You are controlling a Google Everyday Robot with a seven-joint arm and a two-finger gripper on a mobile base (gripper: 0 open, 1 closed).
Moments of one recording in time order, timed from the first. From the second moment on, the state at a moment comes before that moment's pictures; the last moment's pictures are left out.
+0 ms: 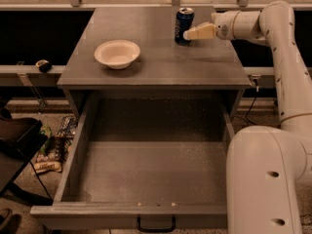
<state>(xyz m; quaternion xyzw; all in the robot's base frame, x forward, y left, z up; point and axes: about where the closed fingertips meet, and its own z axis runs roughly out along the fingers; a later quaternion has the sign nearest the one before) 0.873 -0.174 0.902 -0.33 0.72 0.23 0.57</state>
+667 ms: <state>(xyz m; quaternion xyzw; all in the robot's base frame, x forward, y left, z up) 0.903 -0.142 0.897 -0.29 0.72 0.20 0.60</state>
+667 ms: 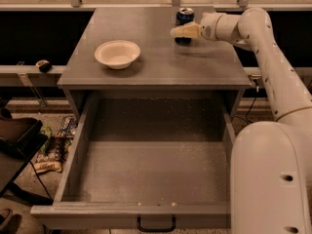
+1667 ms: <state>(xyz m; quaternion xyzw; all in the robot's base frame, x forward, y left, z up) 0.933 -0.138 0.892 -0.24 0.70 0.18 0.65</state>
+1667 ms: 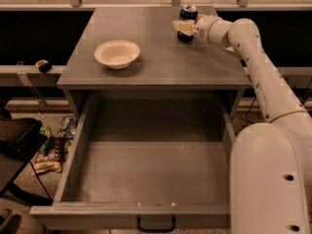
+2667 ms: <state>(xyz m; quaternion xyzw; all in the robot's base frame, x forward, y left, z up) 0.926 -0.139 0.909 -0.26 0.69 0.17 0.65</state>
